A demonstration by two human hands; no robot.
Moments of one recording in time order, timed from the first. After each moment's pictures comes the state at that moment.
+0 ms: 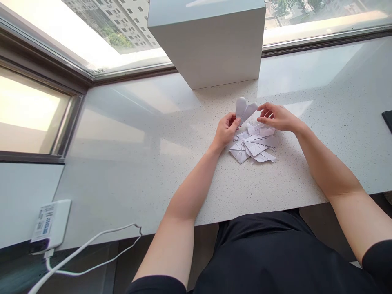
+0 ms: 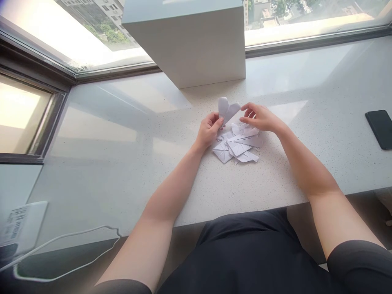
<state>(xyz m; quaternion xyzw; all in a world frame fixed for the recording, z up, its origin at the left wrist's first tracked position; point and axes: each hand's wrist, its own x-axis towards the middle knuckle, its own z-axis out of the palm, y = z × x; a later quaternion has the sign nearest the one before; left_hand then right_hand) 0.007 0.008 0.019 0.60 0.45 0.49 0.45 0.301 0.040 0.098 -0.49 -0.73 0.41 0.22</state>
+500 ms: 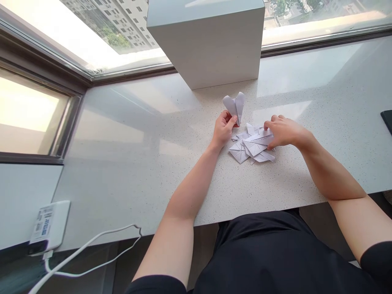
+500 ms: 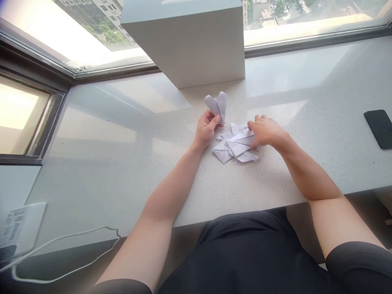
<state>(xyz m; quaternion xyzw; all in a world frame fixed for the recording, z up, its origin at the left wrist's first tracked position) 0.003 0.018 0.007 0.55 0.45 0.52 0.48 0.292 -0.001 0.130 -0.51 -0.83 0.20 -0.12</state>
